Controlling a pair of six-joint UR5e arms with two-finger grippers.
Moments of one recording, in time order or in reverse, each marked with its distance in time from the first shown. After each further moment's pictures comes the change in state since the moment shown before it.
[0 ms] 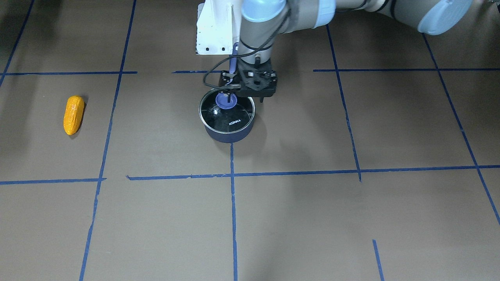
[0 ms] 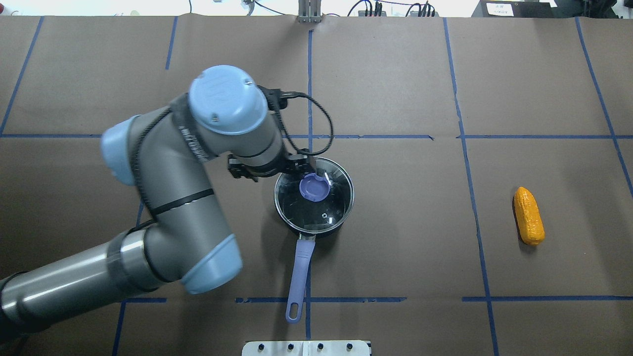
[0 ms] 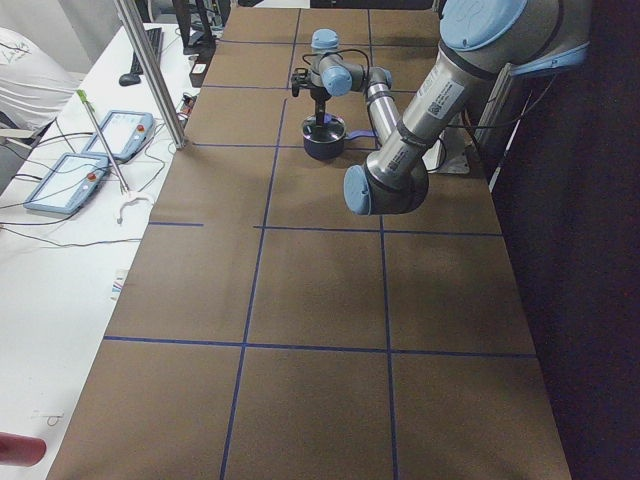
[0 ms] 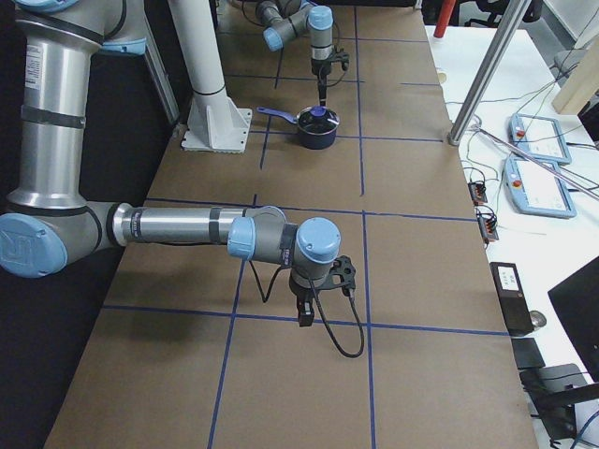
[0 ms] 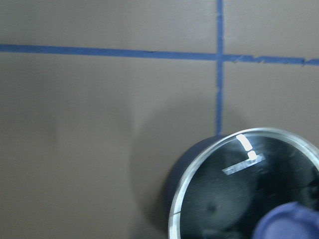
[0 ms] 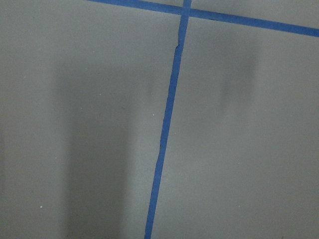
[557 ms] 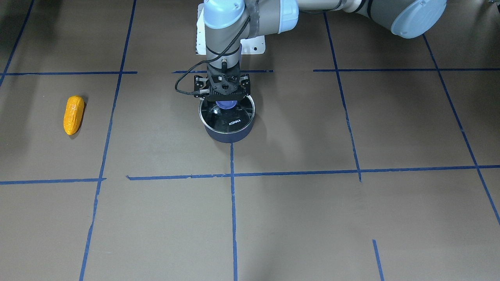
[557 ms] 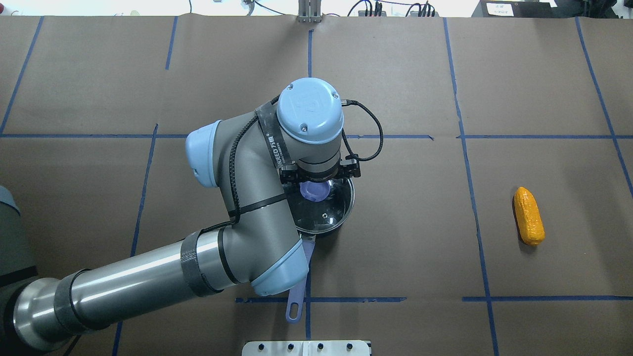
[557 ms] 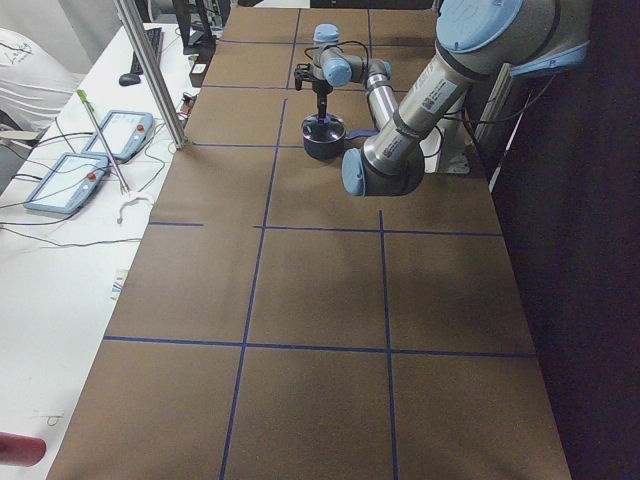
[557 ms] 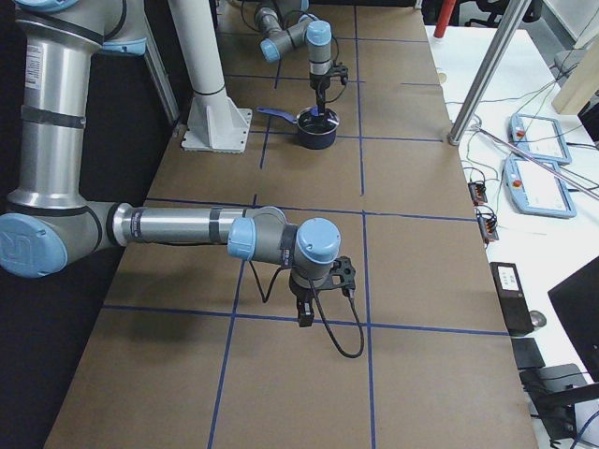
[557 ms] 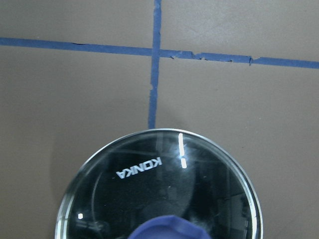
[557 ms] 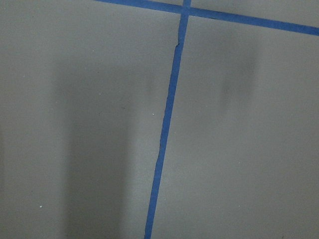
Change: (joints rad) left arm 0.033 -0.111 0.142 -0.002 0.029 -0.046; right arm -0.002 0.000 -0.002 0.000 0.000 0.000
